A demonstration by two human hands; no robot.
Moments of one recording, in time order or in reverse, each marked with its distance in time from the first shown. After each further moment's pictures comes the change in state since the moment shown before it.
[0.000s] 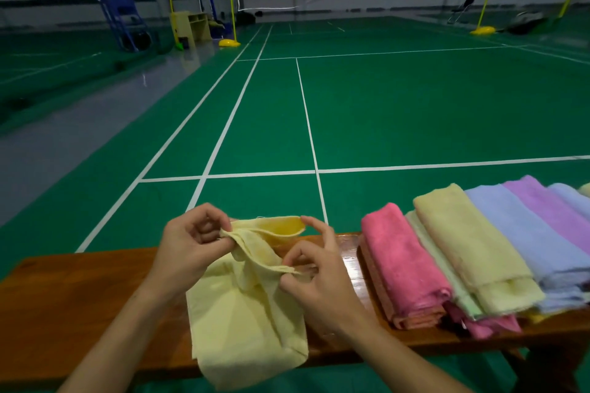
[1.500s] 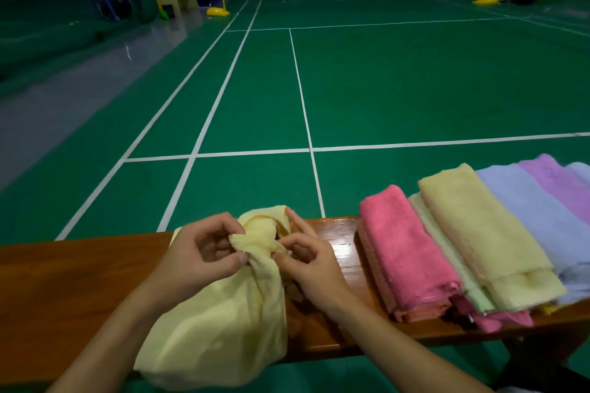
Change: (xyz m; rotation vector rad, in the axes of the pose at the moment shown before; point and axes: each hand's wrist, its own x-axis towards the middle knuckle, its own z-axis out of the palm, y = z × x) left_hand 0.004 -0.044 0.019 -0.164 -0.351 -0.037; right_hand 0.020 0.064 0.023 0.459 -0.063 0.202
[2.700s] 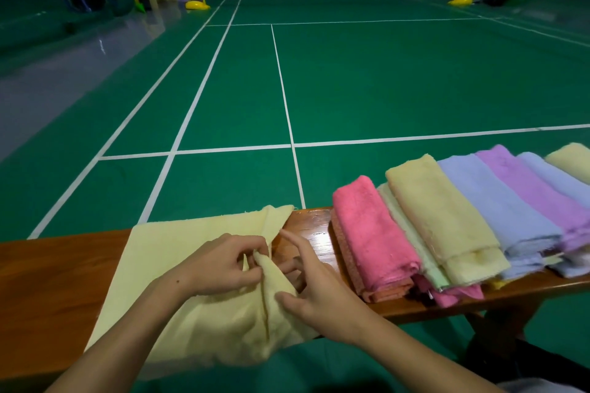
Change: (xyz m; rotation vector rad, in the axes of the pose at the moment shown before) left_hand 0.030 -0.041 0.042 0.743 -0.399 -0.142; right_hand -0.064 -0.040 -0.045 -0.566 -0.272 0.121
